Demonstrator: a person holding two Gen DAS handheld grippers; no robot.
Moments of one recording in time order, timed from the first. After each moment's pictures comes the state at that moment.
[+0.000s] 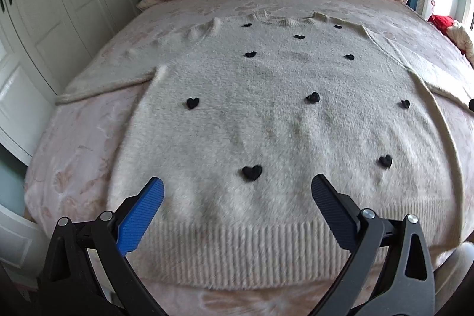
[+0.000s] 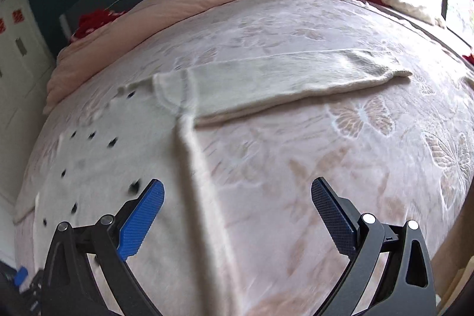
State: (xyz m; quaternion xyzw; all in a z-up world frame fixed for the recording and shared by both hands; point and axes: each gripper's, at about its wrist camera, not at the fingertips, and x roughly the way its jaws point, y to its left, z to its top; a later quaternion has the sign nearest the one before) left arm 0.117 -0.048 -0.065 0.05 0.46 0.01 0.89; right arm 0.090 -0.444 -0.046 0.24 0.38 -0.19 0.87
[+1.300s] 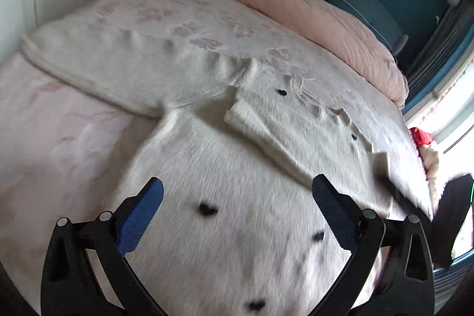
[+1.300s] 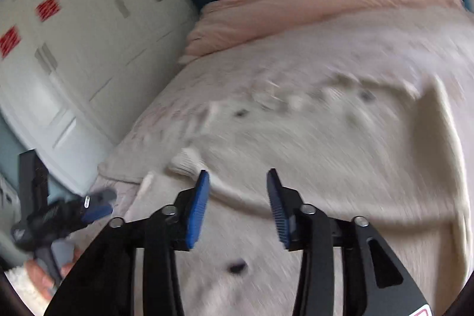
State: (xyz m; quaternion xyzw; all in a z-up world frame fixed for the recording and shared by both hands) left arm 0.256 0.071 -0.056 -0.23 0.43 -0.01 0.87; right arm 0.287 -0.239 -0.027 0.20 0.37 0.18 0.89
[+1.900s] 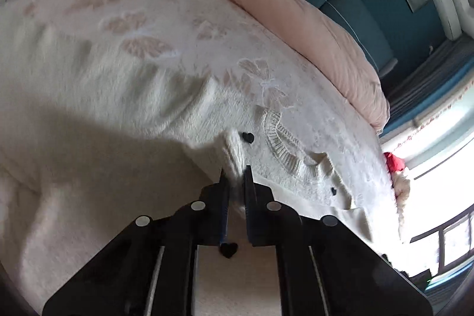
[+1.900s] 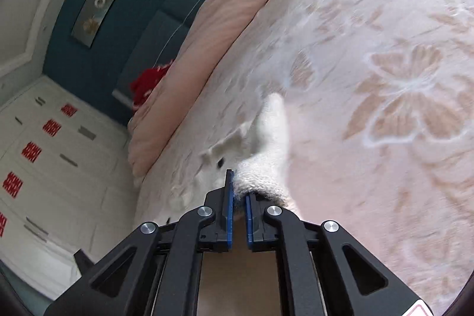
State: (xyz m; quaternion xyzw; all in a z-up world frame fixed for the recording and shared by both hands) left arm 0.380 0.038 -0.090 -0.29 0.42 -0.06 0.86; right arm 0.286 -0.423 -0.088 0.45 0.27 -0.01 0.85
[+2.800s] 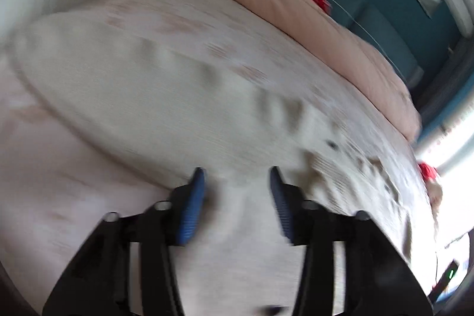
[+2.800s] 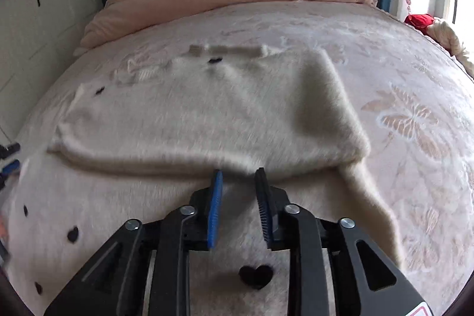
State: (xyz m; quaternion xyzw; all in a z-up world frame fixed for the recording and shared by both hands) left arm 0.295 0.174 -0.099 -0.26 0.37 0.07 0.89; right arm 0.286 -0.291 -0.108 0.09 0.42 -0.04 0.90
